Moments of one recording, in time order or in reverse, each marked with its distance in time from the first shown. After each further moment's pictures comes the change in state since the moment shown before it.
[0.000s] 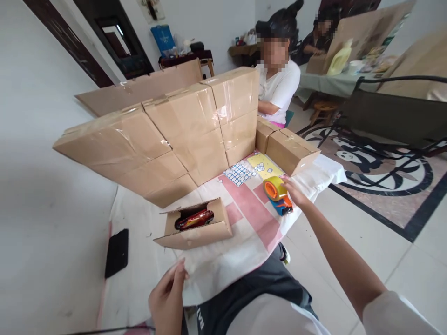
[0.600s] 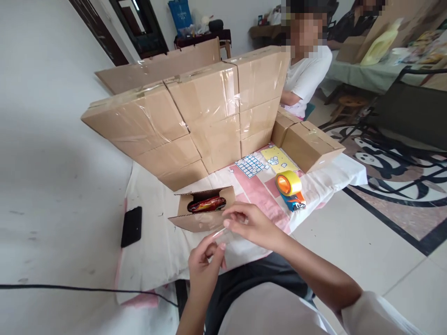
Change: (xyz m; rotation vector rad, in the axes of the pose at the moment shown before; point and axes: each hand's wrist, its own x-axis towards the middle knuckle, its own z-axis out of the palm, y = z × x) left_hand -0.029 0.050 0.039 -0.407 -0.400 0.092; right_hand -0.145 -0.193 0.114 0.239 -0.697 -0.244
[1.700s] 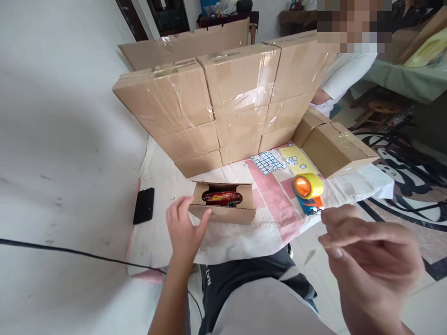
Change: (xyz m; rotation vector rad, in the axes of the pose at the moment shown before) left_hand 0.070 -0.007 -0.076 0.888 0.385 0.507; right_hand -0.064 -0.051 -0.028 0.004 0.565 -0.477
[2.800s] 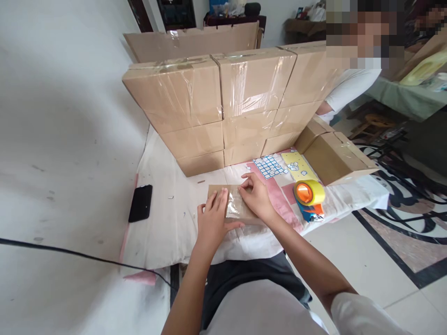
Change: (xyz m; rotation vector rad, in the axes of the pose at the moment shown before) left_hand 0.001 0.025 0.046 0.264 -0.552 0.138; right_hand 0.034 0.160 0.114 -0.311 -0.348 0.437
